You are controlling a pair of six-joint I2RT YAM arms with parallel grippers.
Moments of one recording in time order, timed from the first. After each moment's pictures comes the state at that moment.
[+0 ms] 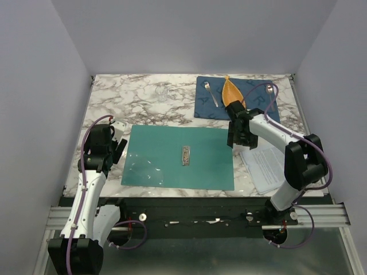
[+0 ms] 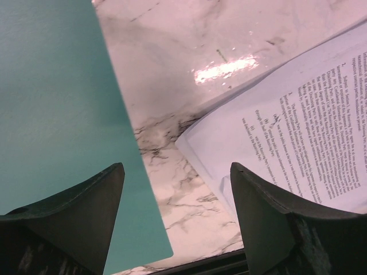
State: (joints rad) left arm 0.00 0.82 0.71 -0.63 -0.28 0.50; right arm 0.44 1.67 1.19 -0.88 0.33 0.57
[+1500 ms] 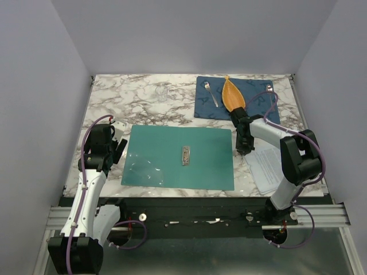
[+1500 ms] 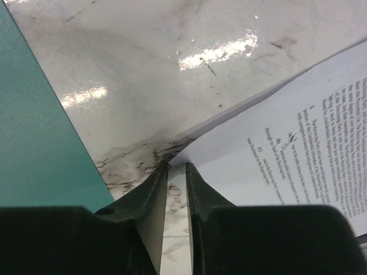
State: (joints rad) left arm 0.00 0.83 0.71 -0.63 -0.28 0.50; right arm 0.36 1.74 1.07 -0.76 0.29 0.52
